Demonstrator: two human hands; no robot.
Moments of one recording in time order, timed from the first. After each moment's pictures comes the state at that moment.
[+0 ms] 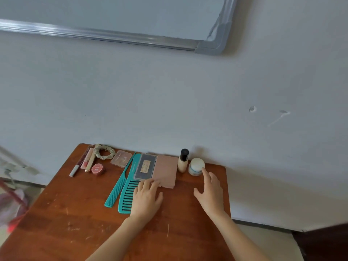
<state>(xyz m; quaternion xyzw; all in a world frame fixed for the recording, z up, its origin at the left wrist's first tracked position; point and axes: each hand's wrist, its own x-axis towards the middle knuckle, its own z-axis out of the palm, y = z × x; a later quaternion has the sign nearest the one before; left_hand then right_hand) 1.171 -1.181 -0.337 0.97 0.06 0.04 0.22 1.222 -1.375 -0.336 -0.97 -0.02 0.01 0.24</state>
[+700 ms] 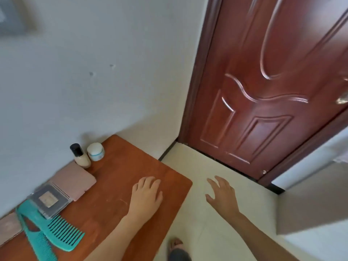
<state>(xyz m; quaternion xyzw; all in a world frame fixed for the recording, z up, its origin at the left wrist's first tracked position) 1.094 -1.231 -0.334 0.82 -0.55 0.01 0.13 0.885 -1.379 -0.327 -0.89 0.46 -0.01 0.08</state>
